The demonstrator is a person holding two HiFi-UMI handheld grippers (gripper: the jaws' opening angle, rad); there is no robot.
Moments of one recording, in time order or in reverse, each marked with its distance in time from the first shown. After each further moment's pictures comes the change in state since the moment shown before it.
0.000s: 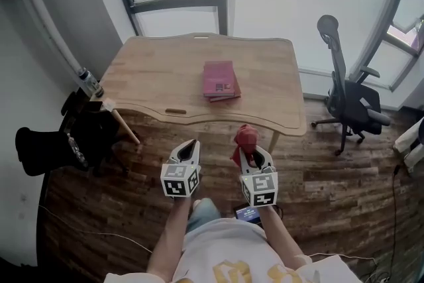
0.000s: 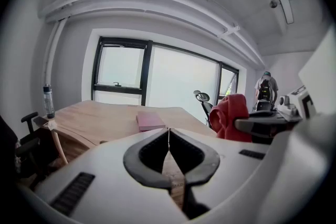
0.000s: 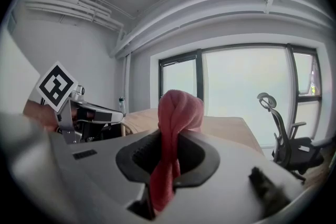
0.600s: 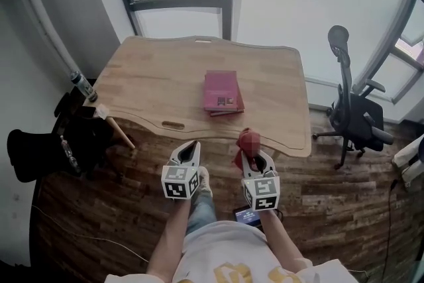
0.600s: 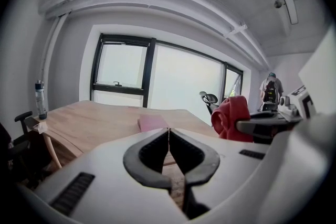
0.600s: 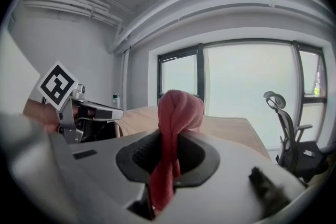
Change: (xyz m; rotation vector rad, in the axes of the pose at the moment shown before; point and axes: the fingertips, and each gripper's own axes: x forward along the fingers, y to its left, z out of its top) left arm 0.089 0.041 0.013 -0.014 -0.016 0.007; right arm 0.088 -0.040 -0.003 -0.018 0.029 0.006
